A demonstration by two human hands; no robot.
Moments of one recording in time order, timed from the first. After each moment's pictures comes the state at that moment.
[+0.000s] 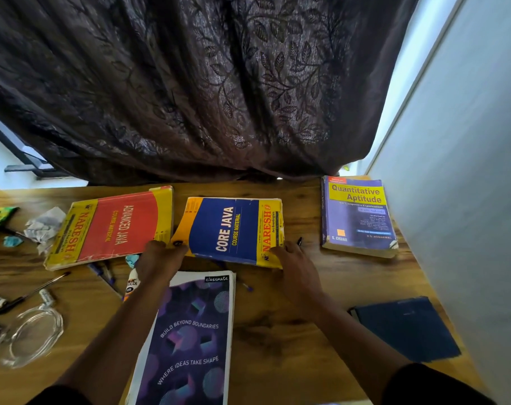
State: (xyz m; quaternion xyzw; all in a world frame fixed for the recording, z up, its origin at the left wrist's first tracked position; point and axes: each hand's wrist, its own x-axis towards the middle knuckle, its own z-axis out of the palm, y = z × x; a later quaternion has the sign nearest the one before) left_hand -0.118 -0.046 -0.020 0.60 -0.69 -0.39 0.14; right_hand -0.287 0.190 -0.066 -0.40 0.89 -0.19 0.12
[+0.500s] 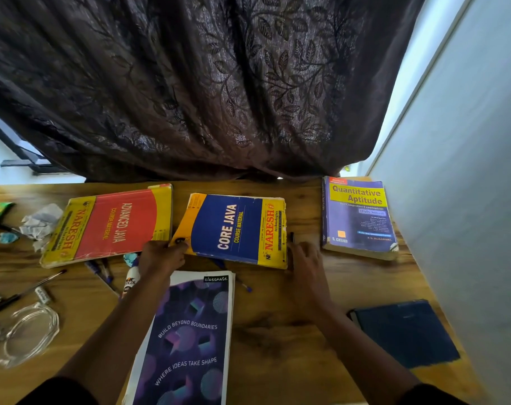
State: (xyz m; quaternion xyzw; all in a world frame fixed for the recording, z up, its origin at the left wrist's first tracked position) left_hand -0.122 -0.052 -0.031 0.58 -0.56 -0.56 0.19; right_hand -0.290 0.206 -0.069 -0.34 0.90 -0.27 0.07
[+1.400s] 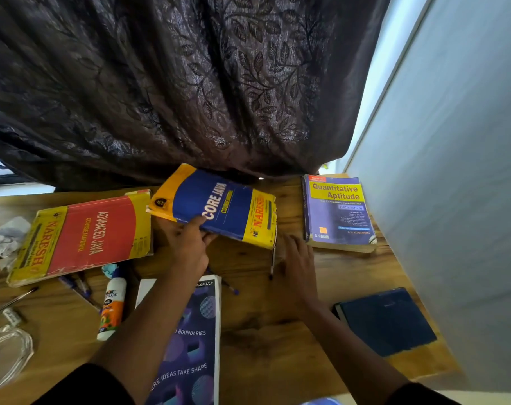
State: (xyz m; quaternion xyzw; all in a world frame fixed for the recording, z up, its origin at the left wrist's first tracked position) left_hand -0.206 0.008 0.010 0.40 -0.33 -0.79 0.33; right_hand -0.284 0.206 -0.063 -0.29 0.89 -0.36 -0.03
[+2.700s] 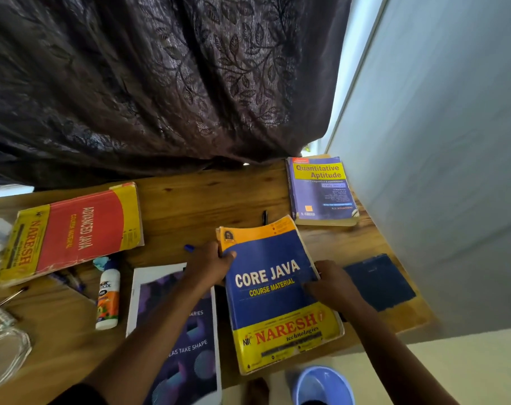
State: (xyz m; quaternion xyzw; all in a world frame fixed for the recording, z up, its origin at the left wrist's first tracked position) left_hand -0.167 0.048 -0.039 0.35 -0.81 -0.46 -0.05; right_hand -0.268 0.314 -0.032 -0.13 0.92 -0.25 0.28
